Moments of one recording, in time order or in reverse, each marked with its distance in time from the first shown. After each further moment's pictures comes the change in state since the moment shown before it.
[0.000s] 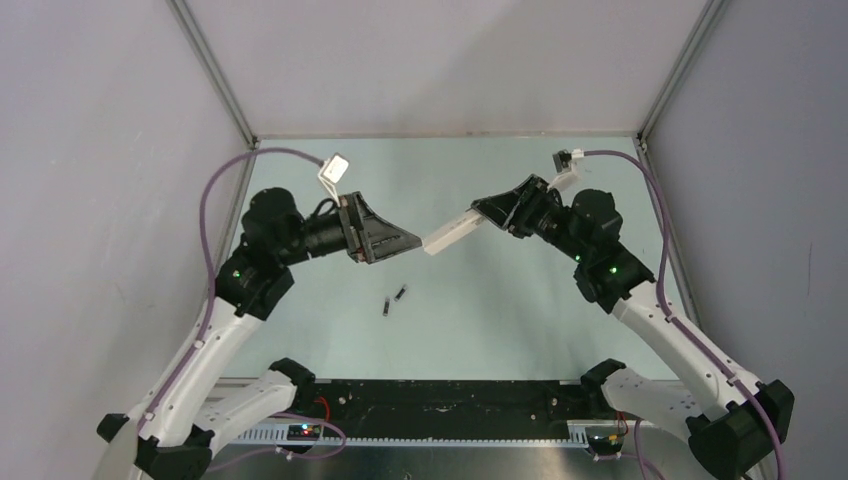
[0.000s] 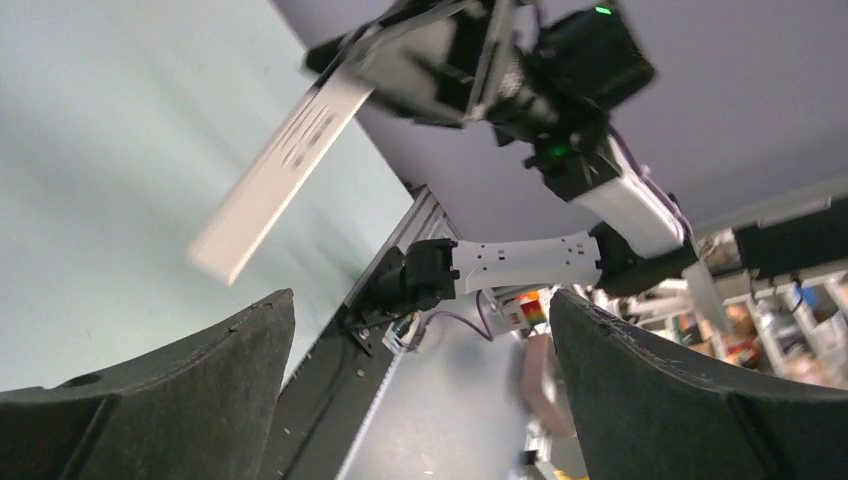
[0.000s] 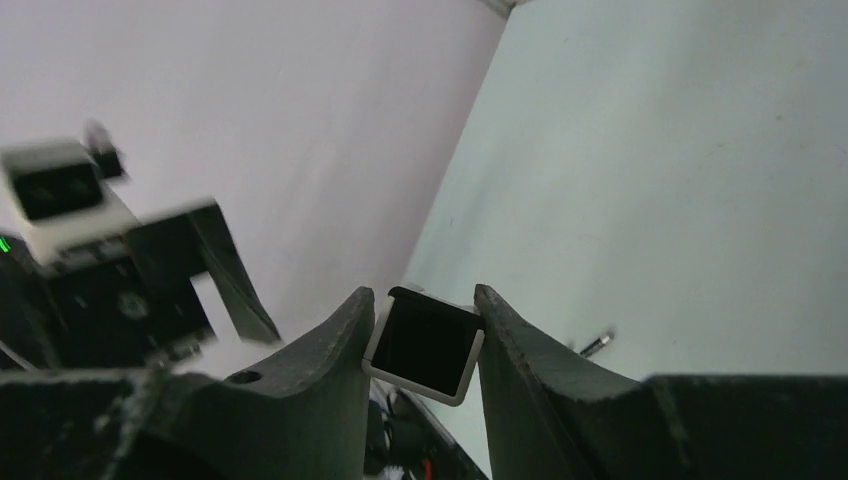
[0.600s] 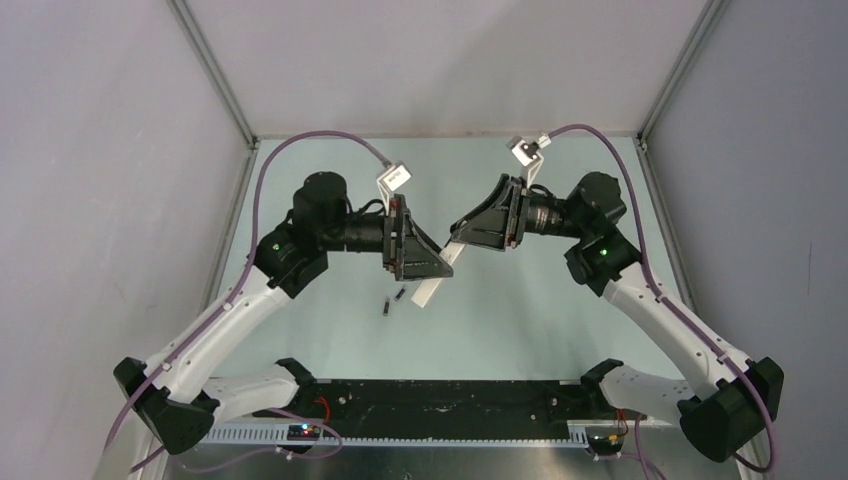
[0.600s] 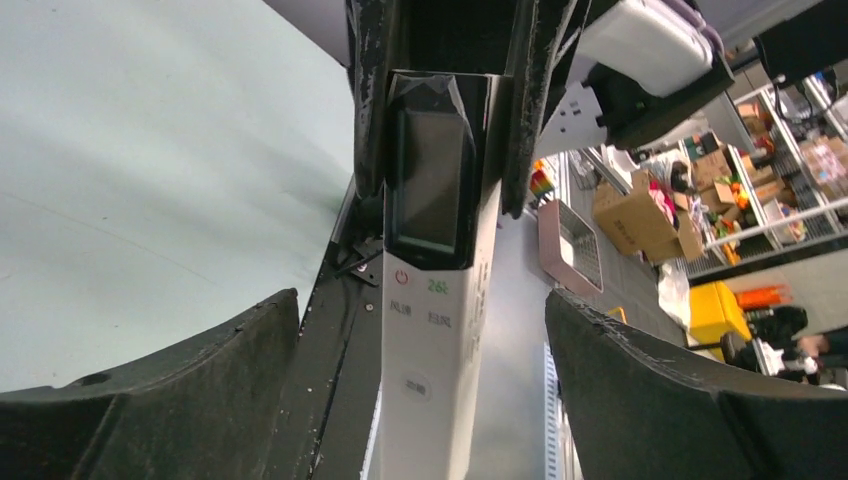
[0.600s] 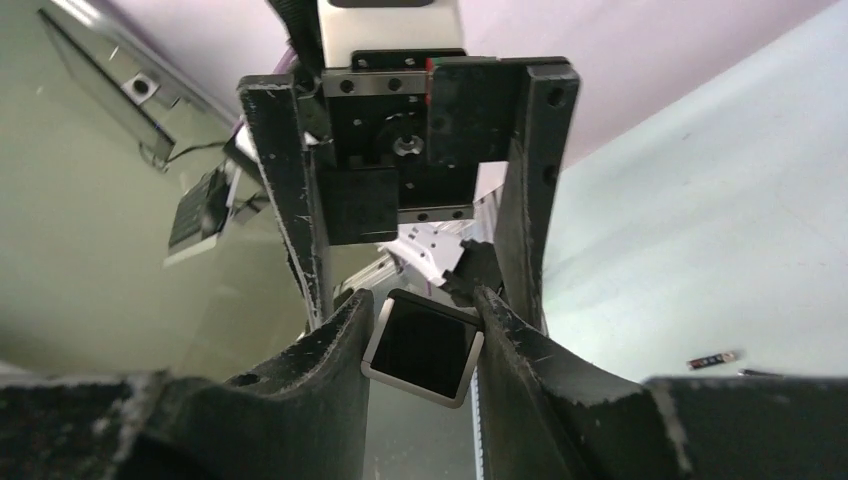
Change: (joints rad) left arm -0.166 0.205 0.153 -0.016 0.172 0.285; right arm -0.014 0.105 0.116 0.244 -0.732 -0.077
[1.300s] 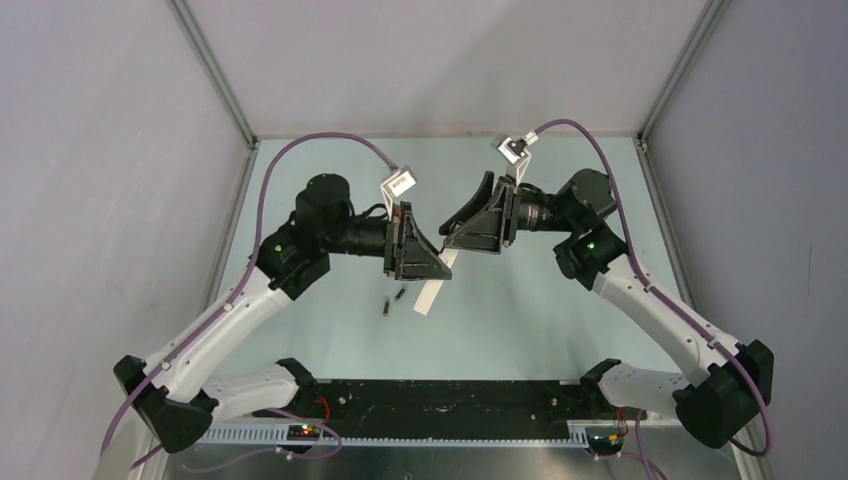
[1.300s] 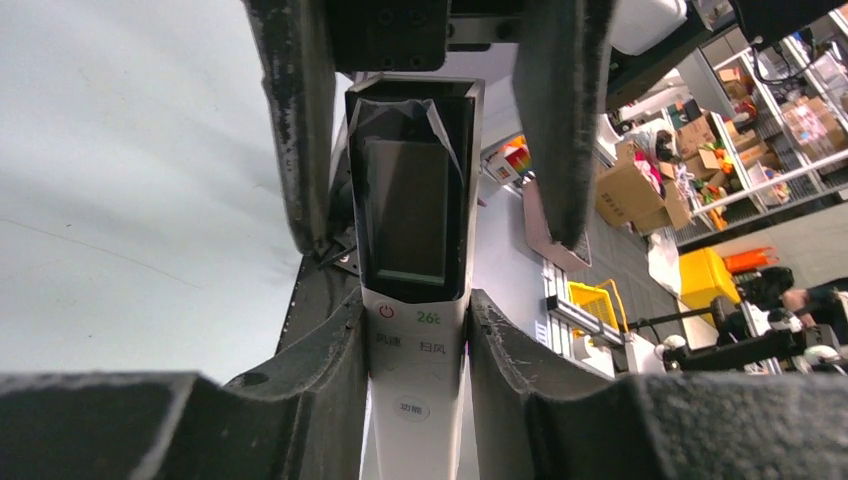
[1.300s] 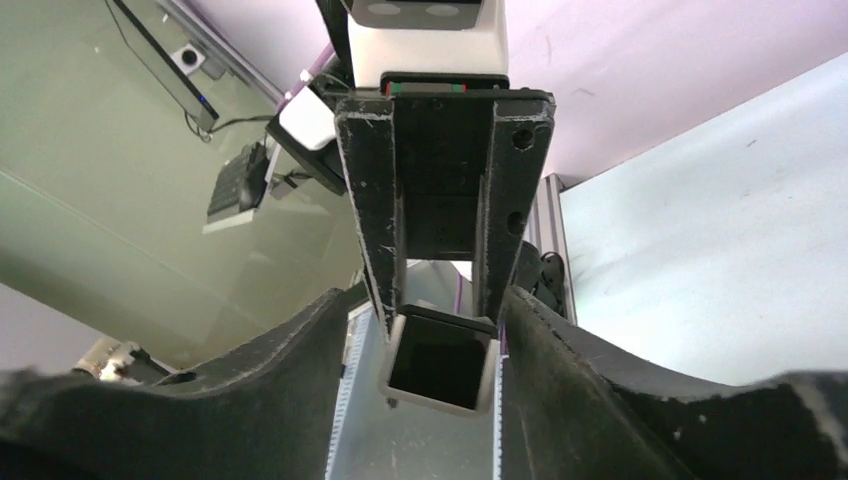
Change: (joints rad) left arm -0.043 0.000 0.000 0.012 0.062 0.016; right arm 0.047 0.075 0.032 0.148 -0.095 0.078
